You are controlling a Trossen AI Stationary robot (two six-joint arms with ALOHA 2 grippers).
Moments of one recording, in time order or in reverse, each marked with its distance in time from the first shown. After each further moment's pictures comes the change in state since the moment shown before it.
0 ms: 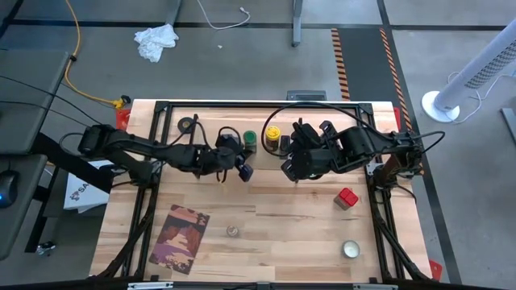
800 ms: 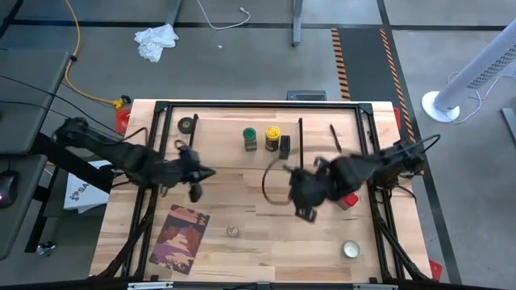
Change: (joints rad) left arm -0.348 -0.472 -0.037 -0.513 -0.004 -0.145; right arm 0.135 -0.005 -0.247 0.001 -0.476 -0.063
